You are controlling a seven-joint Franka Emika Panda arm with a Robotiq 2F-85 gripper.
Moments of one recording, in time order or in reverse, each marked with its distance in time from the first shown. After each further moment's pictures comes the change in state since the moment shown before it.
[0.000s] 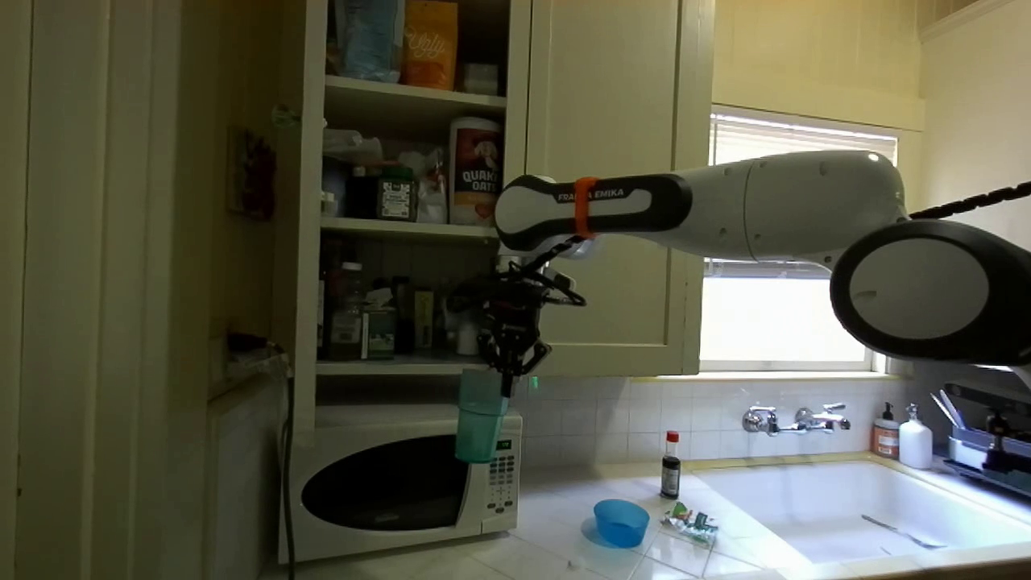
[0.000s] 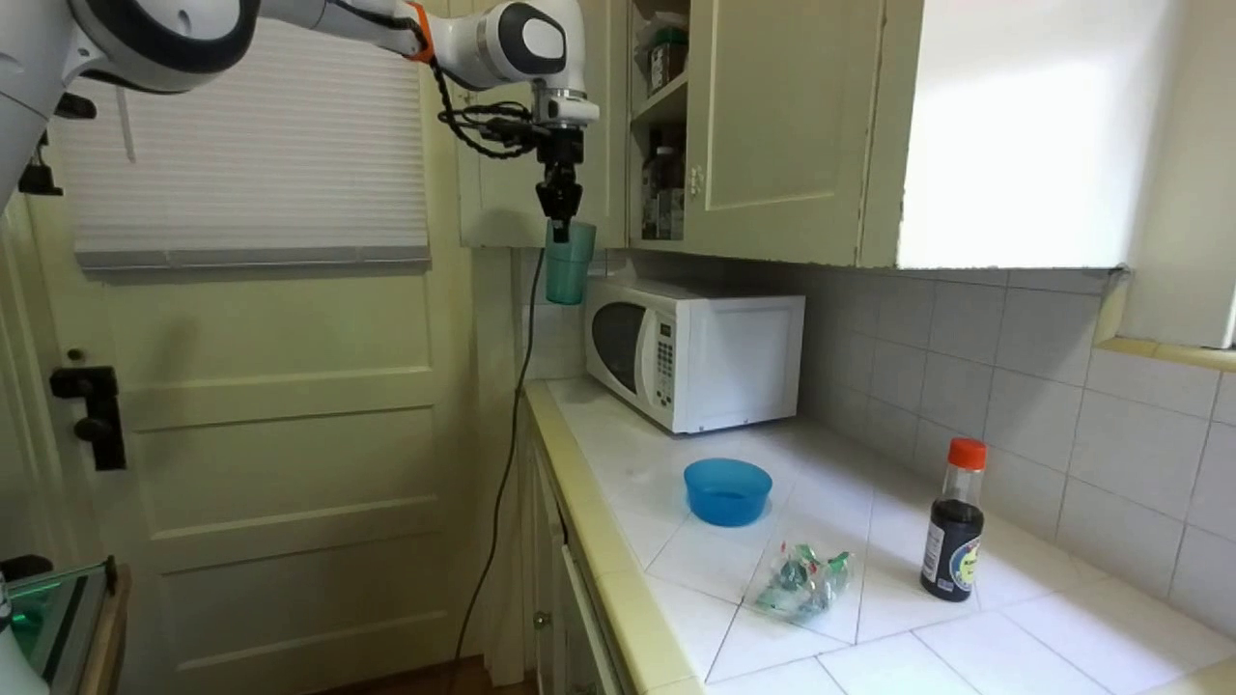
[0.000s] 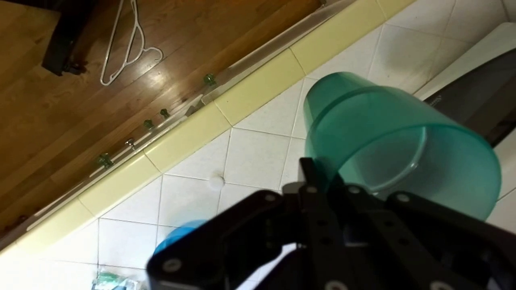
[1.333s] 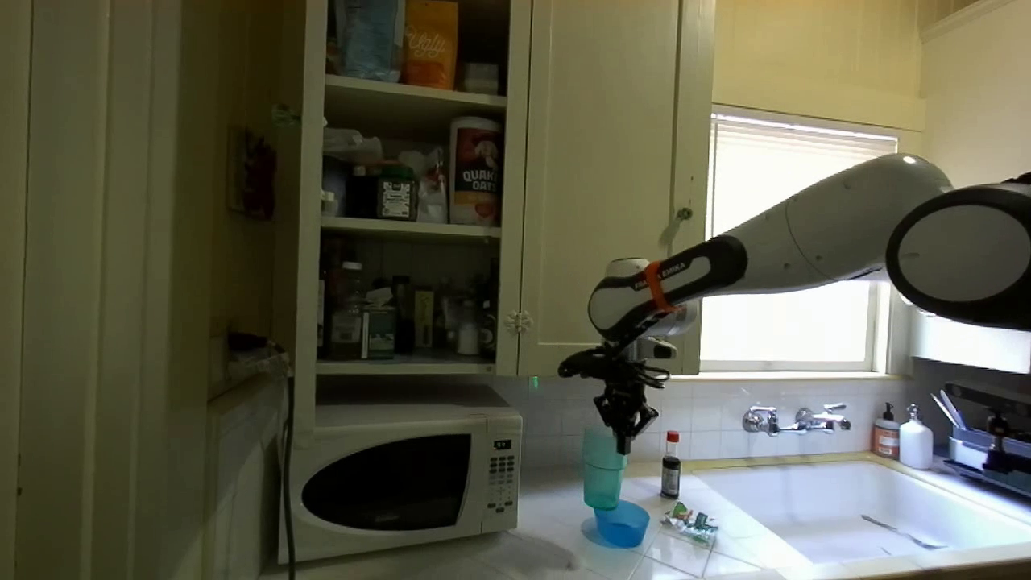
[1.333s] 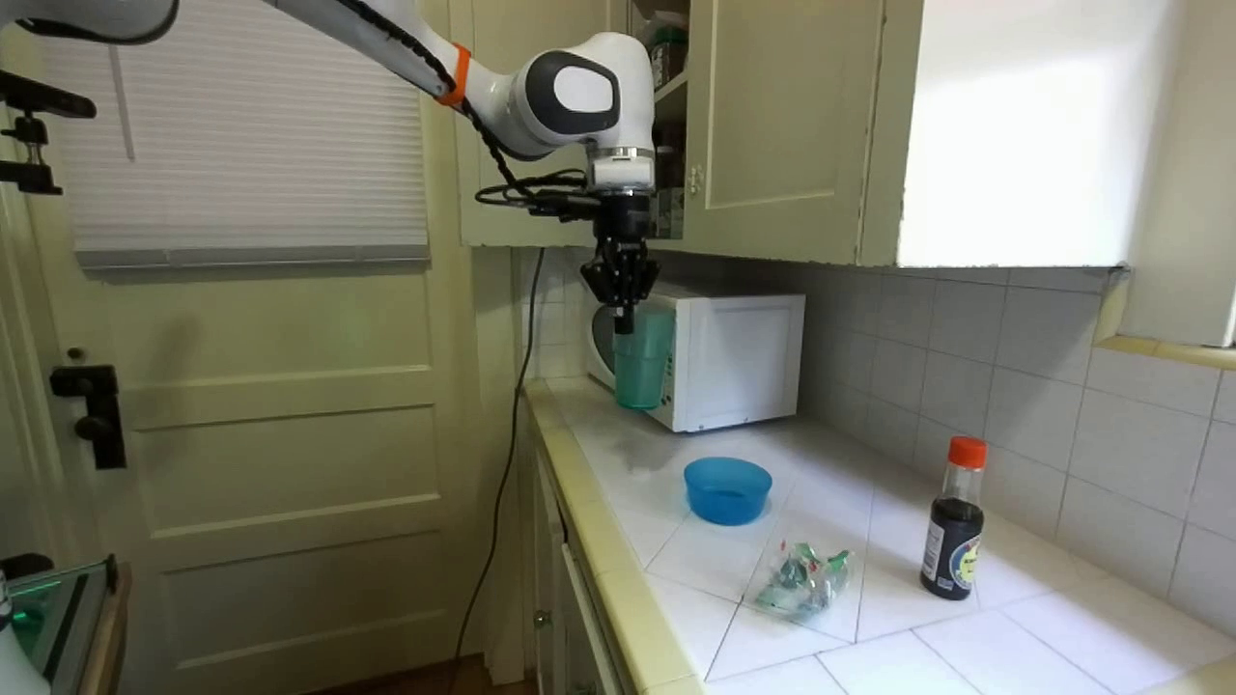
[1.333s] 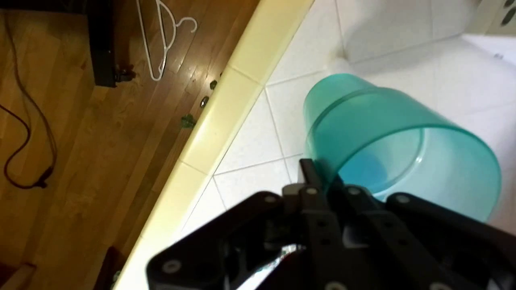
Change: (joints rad) arm -0.149 -0.175 -0.186 -0.560 -0.046 0.347 0.143
